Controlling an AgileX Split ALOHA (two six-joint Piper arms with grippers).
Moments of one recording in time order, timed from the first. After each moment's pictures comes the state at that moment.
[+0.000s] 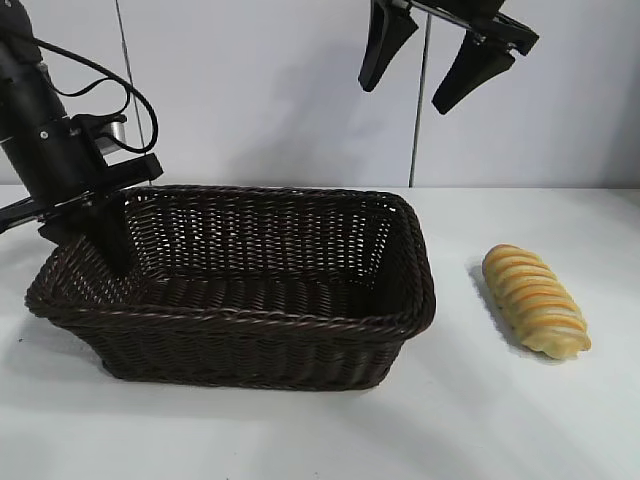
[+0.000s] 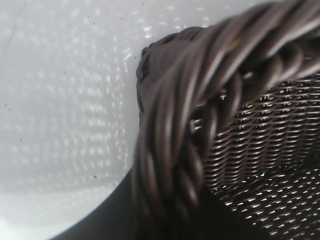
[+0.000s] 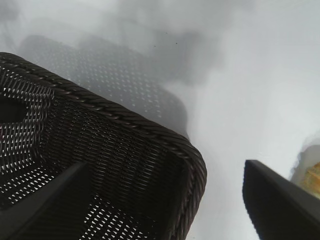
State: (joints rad) left arm -0.13 2.17 -1.57 -0.44 1.16 0.20; right arm 0.25 2.05 -2.00 0.32 1.24 -0.10
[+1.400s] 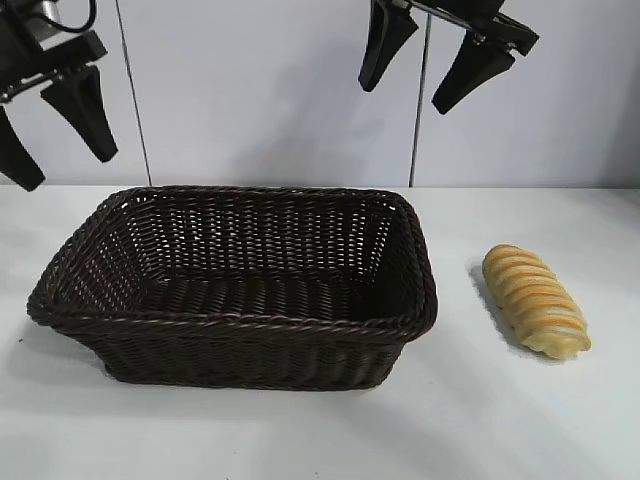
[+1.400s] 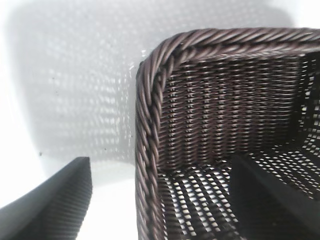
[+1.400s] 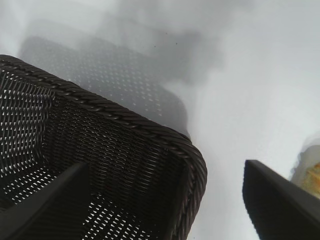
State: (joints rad) left arm -0.07 1.83 -1.58 -0.56 1.21 0.18; right arm 0.25 2.05 -2.00 0.32 1.24 -0.10
